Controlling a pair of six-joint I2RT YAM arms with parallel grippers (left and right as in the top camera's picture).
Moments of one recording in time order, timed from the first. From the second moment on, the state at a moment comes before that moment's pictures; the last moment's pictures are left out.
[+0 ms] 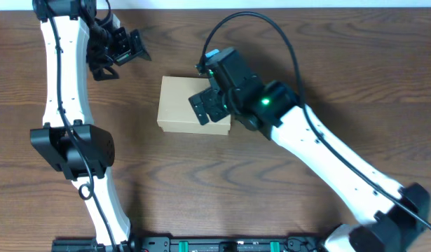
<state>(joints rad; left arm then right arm) 0.08 2.19 2.40 -1.70 0.39 -0.26 0.71 1.65 1.55 -0.79 0.02 0.16</state>
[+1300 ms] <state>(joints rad) 0.08 0.74 1.15 -1.30 0.39 -0.17 0.36 0.54 0.90 -0.96 -0.18 -0.07</state>
